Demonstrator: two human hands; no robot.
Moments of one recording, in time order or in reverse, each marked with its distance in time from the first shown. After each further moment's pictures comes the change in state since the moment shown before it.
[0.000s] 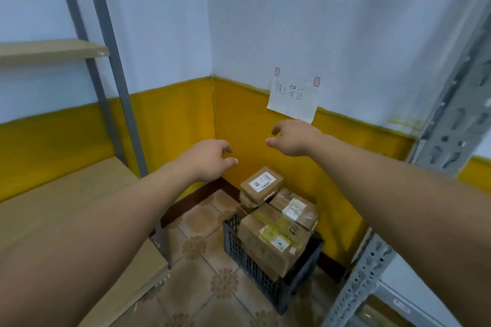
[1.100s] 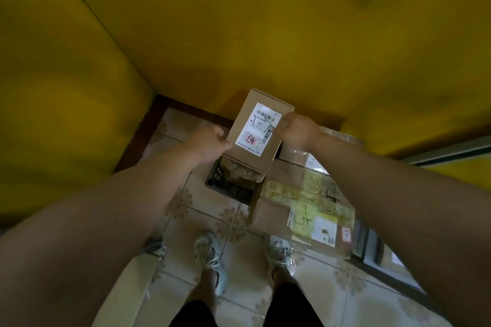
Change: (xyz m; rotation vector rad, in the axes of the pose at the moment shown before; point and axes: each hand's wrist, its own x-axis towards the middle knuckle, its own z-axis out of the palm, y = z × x) left_hand 0.481 -0.168 0.343 -0.205 -0.745 -0.077; right_hand 0.376 0.167 0.375 0.514 -0.425 0.711
